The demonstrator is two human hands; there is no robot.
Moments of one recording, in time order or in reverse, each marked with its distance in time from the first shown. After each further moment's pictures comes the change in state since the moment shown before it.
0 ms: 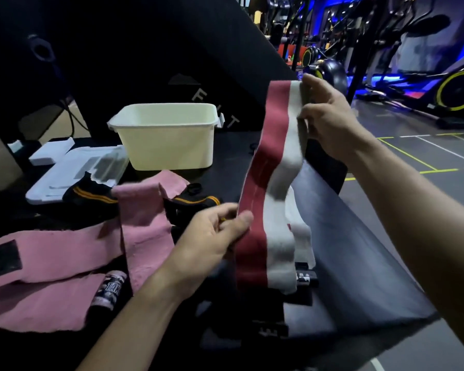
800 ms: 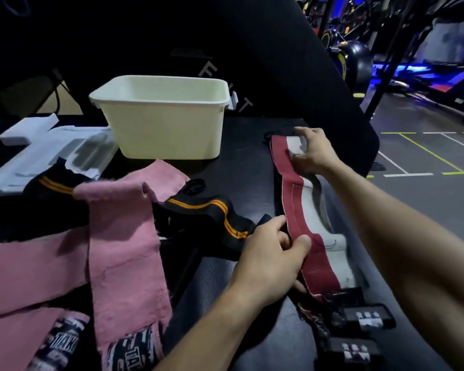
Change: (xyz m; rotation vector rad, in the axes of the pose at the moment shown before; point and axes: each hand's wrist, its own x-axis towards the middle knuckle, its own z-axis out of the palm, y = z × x) left_hand 0.076 -0.072 0.033 0.274 0.039 -0.160; right_hand 0.081 0.173 0.015 -0.893 -0.137 0.118
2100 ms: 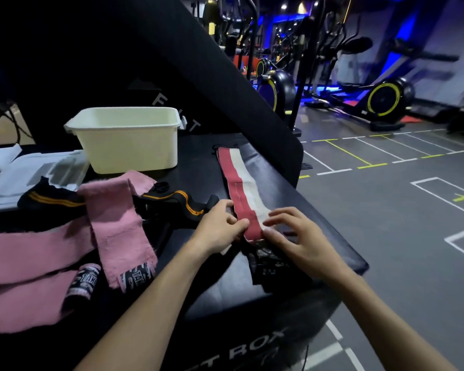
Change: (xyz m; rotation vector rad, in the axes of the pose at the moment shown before) left_hand -0.032 0.012 -0.006 0.284 -0.035 0.055; right_hand -0.333 -0.009 -0.057 0.190 0.079 -0.216
